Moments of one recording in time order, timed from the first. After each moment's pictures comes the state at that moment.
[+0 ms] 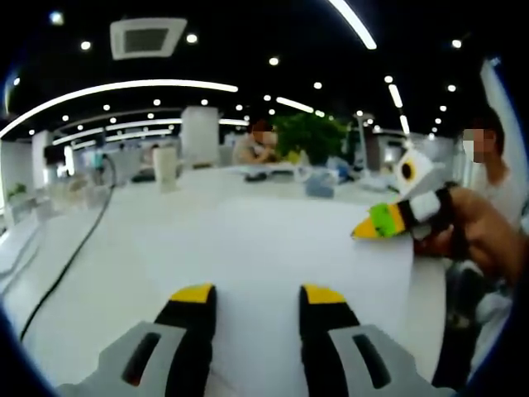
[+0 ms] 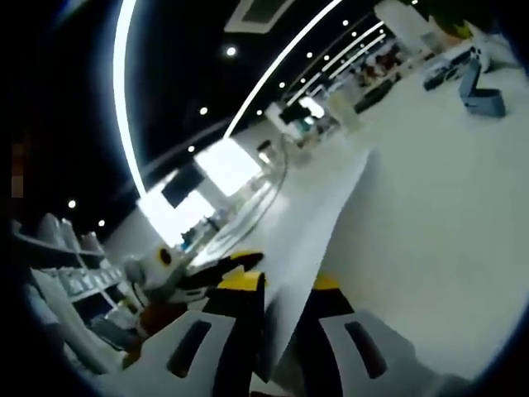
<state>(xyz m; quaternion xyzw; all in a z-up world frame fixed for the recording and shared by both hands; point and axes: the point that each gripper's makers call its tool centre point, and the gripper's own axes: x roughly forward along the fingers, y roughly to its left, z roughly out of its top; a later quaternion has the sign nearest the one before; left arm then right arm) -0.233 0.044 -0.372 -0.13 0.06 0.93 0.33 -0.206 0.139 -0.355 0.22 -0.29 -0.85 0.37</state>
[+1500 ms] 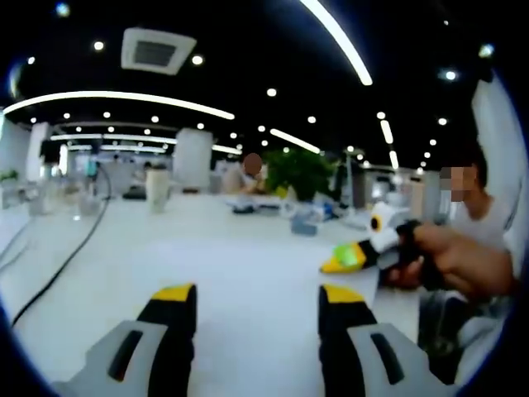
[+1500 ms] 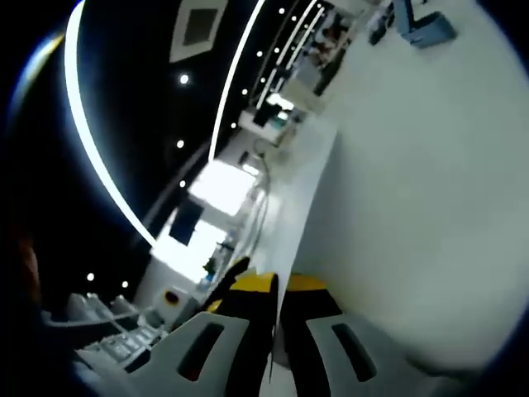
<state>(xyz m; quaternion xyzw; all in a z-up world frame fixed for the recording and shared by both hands) -0.226 0.048 -0.338 -0.07 -0.02 0.93 0.36 -0.218 0.147 -0.359 0.28 -0.44 -0.79 0.33</state>
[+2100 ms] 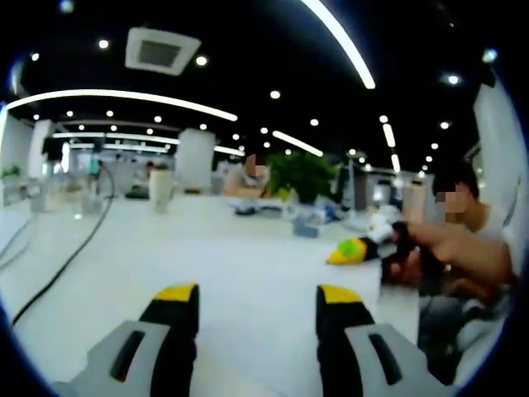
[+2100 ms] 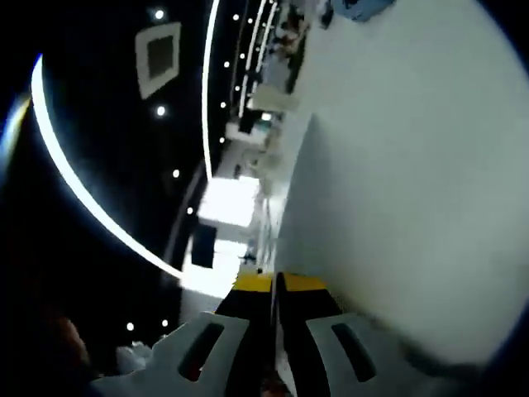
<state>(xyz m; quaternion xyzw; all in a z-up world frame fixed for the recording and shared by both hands) -0.227 0.046 -0.338 -0.07 -0.02 0.93 0.36 -0.214 0.160 -0.353 0.33 -0.59 -0.67 0.30</state>
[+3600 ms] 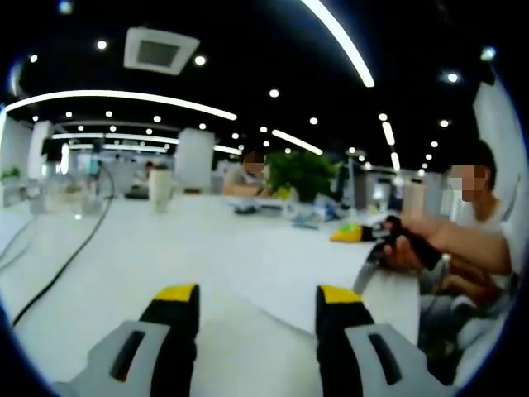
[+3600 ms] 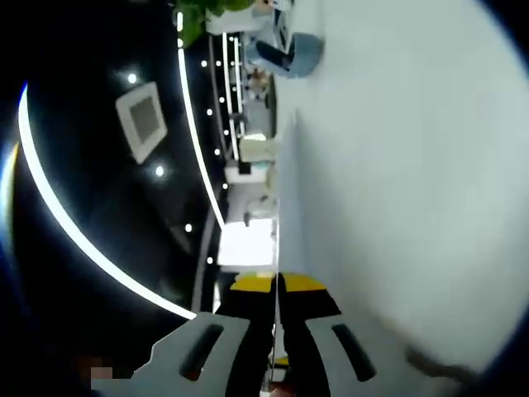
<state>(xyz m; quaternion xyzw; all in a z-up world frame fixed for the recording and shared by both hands) -0.225 0.047 -0.339 -0.07 -0.02 0.93 0.36 -0.234 0.213 -0.339 0.27 -0.67 -0.65 0.23</state>
